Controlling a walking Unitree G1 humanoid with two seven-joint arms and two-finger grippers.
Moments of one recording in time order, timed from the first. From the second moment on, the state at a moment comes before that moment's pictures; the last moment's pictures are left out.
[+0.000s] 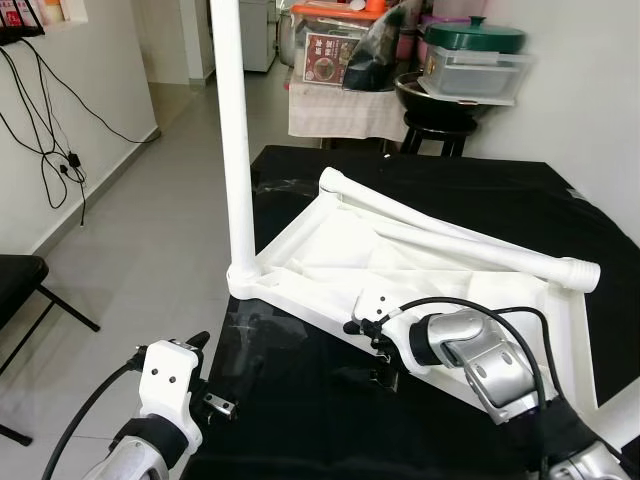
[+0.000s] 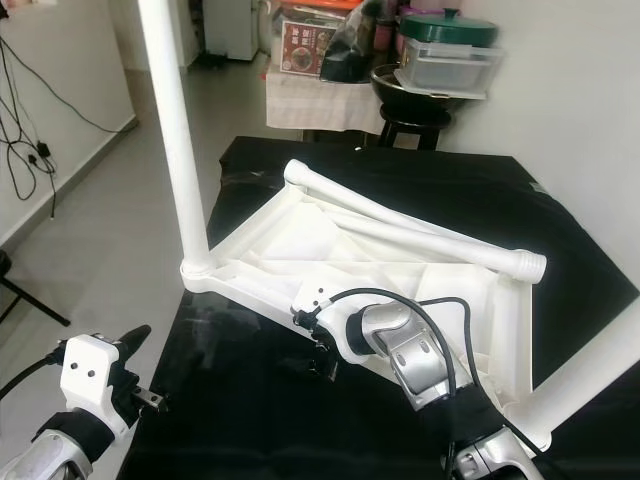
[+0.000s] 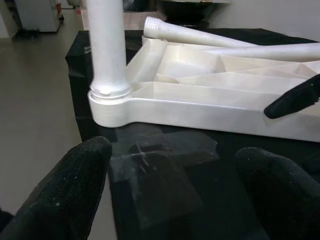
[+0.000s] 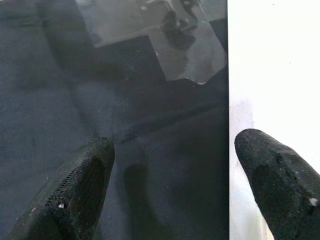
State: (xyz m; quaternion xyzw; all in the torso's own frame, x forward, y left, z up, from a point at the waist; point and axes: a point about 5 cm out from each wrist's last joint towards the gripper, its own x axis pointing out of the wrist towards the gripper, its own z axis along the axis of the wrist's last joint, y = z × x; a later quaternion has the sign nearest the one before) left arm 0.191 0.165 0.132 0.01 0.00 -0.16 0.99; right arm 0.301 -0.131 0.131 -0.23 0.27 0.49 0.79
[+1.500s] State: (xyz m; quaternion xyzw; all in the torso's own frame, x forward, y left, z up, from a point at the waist) left arm 0.189 0.156 0.135 0.00 -0.01 -0.17 0.99; right arm 0.330 -0.123 0.130 -0.24 0.29 0.43 0.82
